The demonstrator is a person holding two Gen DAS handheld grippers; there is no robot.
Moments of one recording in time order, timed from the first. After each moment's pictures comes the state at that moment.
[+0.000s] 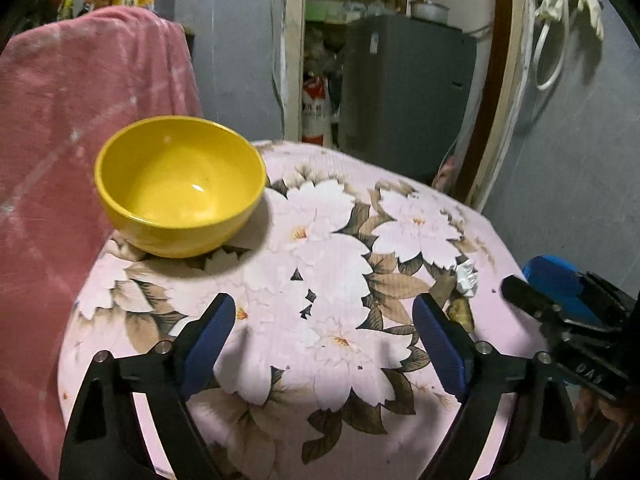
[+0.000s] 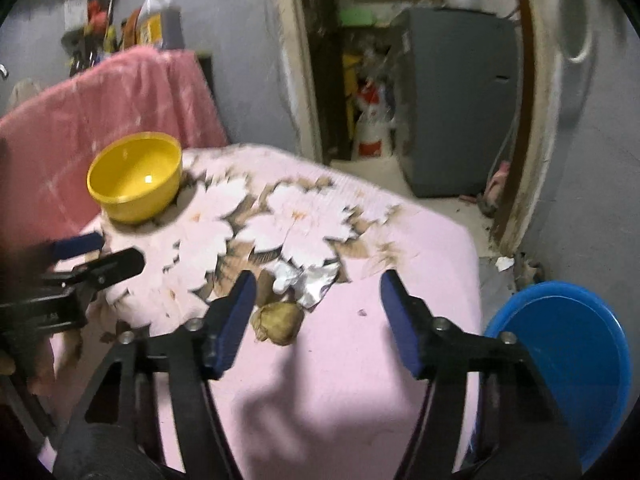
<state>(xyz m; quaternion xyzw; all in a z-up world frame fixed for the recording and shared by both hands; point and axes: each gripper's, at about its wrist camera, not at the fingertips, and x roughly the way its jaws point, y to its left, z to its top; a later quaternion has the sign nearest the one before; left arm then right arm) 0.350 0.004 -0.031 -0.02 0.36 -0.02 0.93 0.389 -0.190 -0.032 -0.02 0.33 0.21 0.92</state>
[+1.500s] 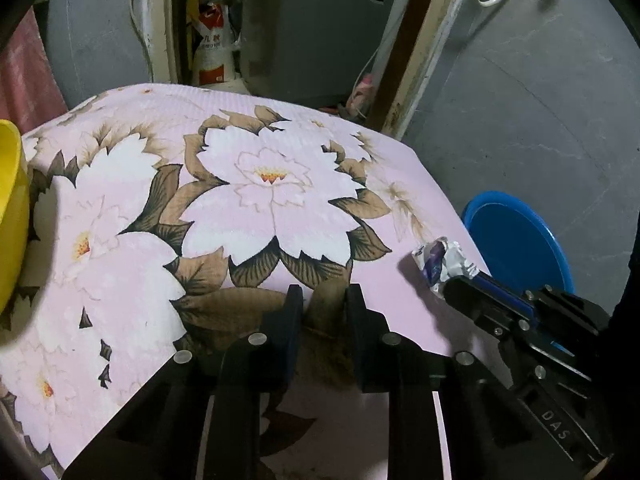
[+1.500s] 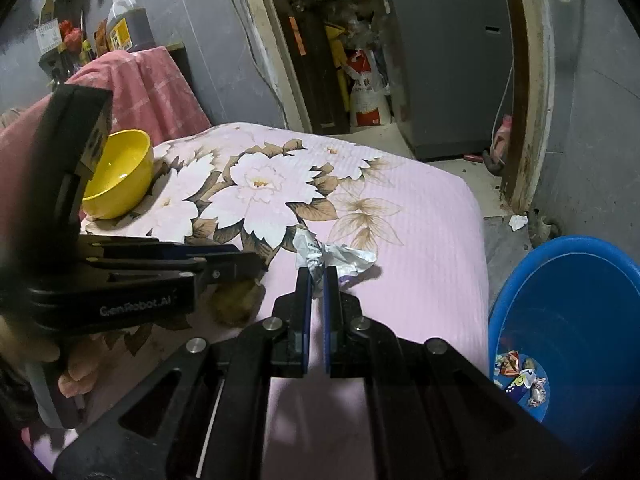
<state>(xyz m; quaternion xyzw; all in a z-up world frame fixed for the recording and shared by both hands) 0.446 -0.081 -0.068 0.01 0.48 -0.18 0.86 0.410 -0.224 -0.062 0.04 0.37 0.21 0.90</state>
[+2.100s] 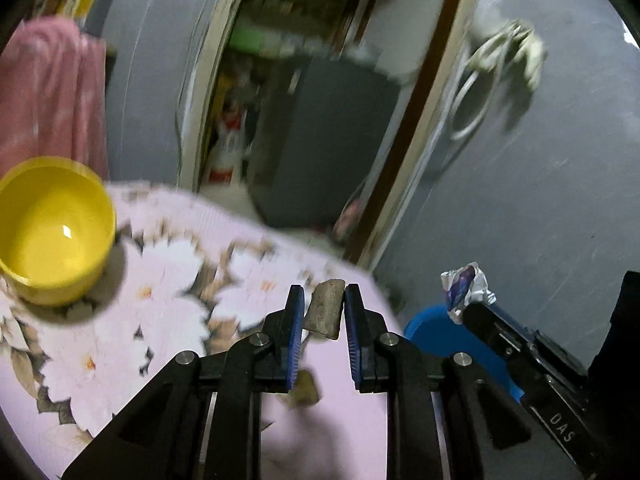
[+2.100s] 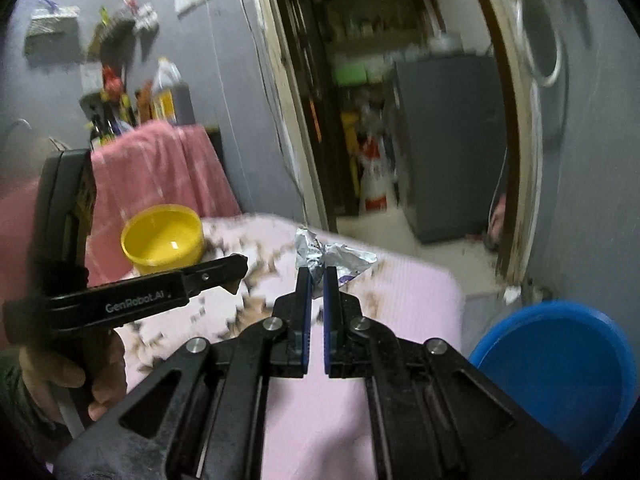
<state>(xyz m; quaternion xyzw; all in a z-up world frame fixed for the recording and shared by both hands) 0.362 -0.057 0.020 -0.11 0.26 -0.18 0.94 0.345 -0.240 0.013 0.05 0.20 0.21 0.95</state>
